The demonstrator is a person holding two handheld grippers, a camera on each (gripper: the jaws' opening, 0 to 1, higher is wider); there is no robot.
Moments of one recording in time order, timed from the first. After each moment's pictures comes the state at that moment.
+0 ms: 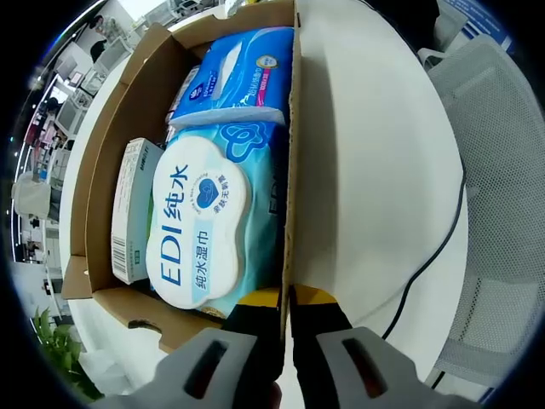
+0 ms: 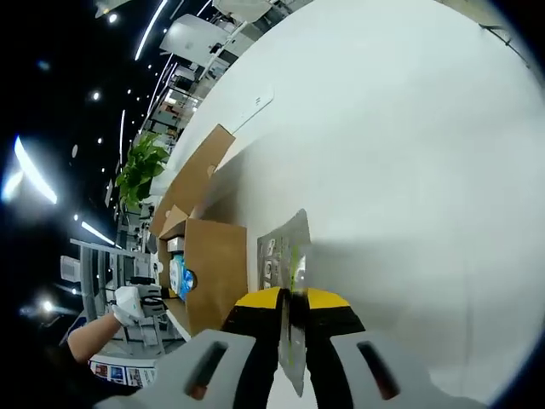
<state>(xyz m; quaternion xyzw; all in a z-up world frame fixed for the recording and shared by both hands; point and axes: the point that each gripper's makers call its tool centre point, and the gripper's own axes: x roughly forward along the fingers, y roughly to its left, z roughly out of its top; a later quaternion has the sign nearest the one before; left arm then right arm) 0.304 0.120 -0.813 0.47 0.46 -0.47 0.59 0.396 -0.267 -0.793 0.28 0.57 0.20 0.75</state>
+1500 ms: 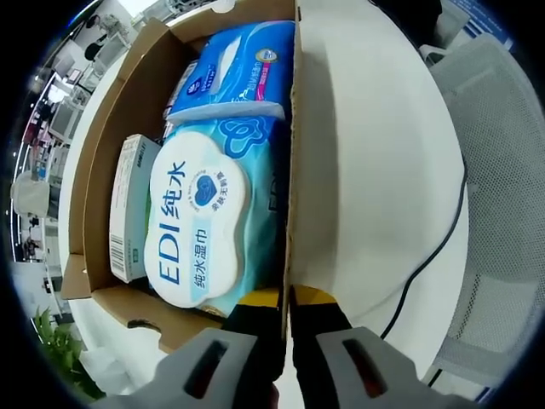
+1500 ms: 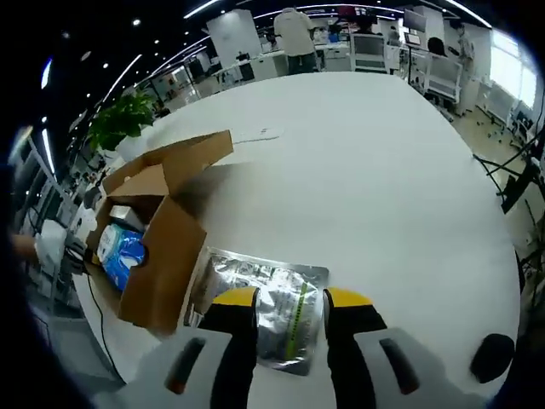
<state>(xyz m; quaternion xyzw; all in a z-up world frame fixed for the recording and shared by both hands) 0.305 0.122 -0.814 0.47 0.47 -0.46 0.58 0.397 -0.267 -0.763 0.01 0.44 0.15 0.88</state>
